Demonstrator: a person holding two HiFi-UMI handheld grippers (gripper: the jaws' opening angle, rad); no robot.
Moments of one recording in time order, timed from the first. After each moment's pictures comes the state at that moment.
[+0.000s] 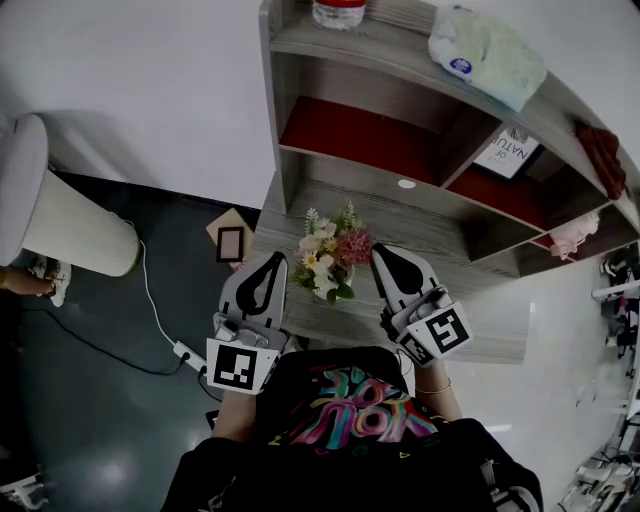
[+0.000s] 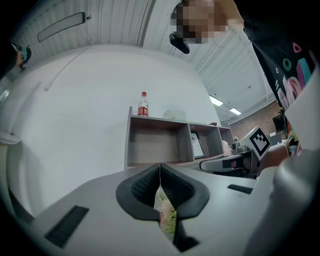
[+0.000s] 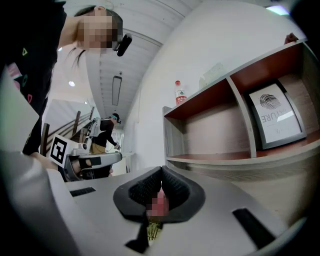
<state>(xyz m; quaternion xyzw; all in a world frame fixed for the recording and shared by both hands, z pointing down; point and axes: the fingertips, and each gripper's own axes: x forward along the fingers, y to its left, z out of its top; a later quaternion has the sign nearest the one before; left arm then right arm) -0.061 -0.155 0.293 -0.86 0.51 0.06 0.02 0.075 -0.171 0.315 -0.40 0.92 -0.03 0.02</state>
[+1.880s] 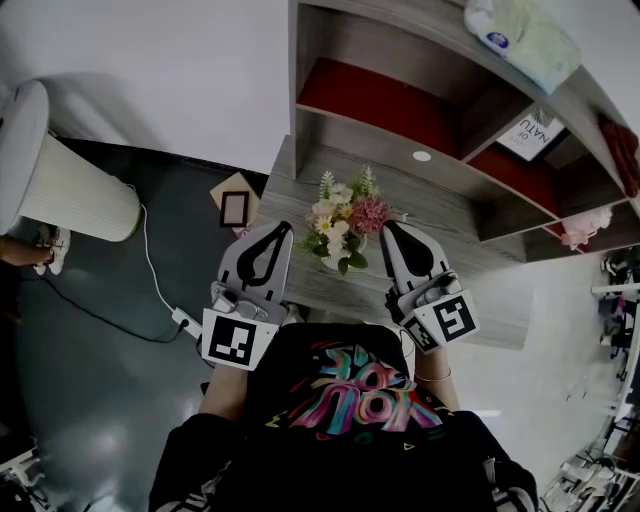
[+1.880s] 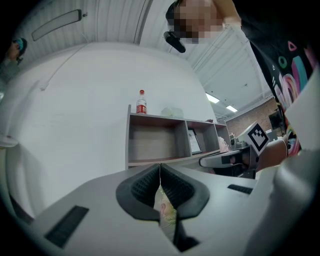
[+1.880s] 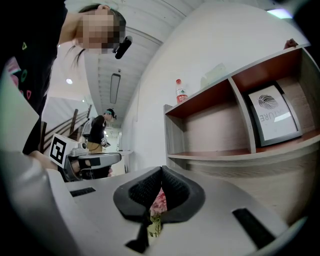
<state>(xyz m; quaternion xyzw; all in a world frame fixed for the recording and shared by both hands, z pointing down) -0.072 -0.146 0.305 -0.87 0.50 0.04 0.02 0.066 -0.159 0.324 -0.41 0.91 -0.03 0.01</state>
